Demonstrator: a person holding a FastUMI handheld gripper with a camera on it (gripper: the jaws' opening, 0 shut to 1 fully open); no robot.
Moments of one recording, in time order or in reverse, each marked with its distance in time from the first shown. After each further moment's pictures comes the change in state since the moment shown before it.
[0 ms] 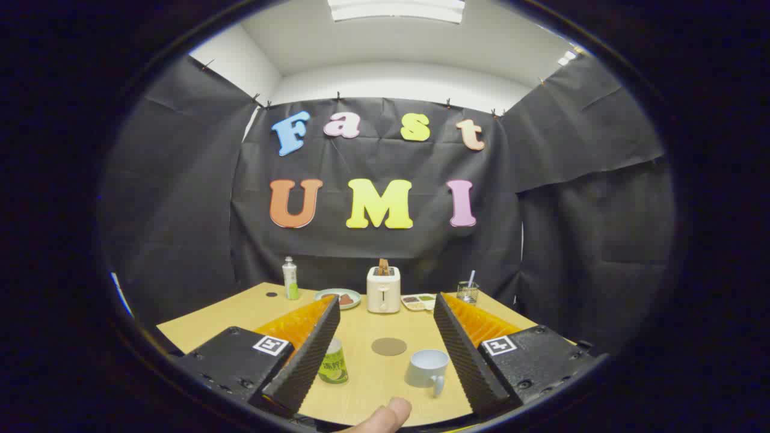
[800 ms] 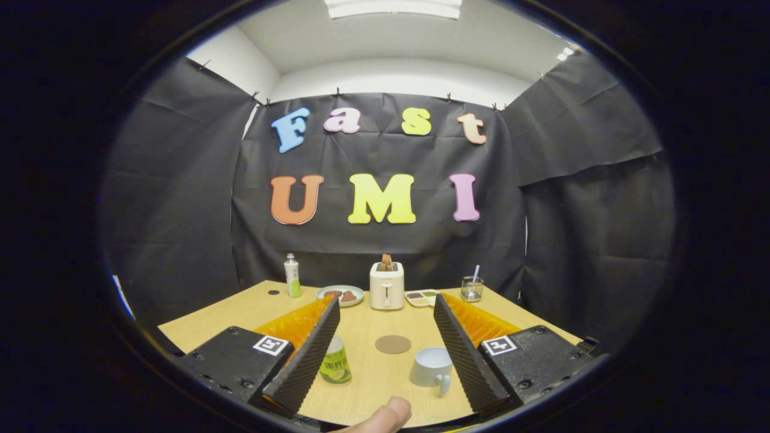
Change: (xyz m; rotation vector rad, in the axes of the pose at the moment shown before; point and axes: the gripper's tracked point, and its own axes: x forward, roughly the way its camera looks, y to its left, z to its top) arm 0.015 0.007 -0.011 0.011 0.023 0.016
